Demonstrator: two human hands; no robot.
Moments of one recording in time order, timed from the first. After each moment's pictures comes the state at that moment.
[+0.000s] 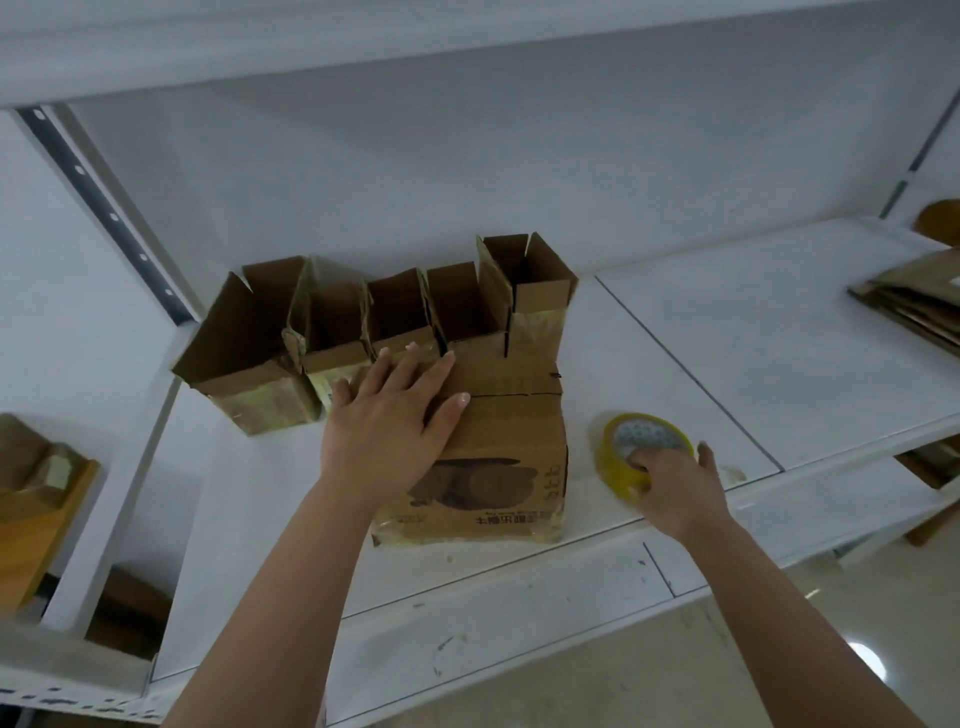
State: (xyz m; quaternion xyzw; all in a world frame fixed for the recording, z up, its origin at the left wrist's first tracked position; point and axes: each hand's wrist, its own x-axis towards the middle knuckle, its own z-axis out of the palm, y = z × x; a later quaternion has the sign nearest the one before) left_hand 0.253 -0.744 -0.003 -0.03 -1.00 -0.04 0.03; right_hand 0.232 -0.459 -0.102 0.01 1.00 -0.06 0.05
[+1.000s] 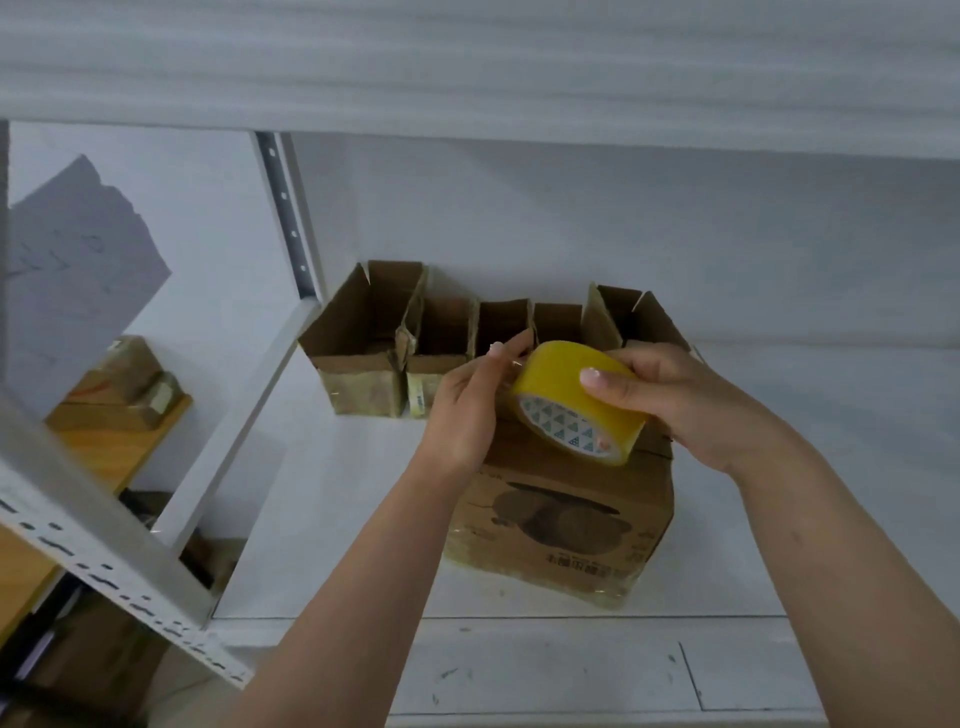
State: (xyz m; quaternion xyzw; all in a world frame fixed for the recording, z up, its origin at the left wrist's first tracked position) left_hand 0.255 -0.755 0.017 0.03 -0.70 -0.70 0.13; right_hand 0.210 -0.572 0.077 -0.27 0.79 -0.50 0.20
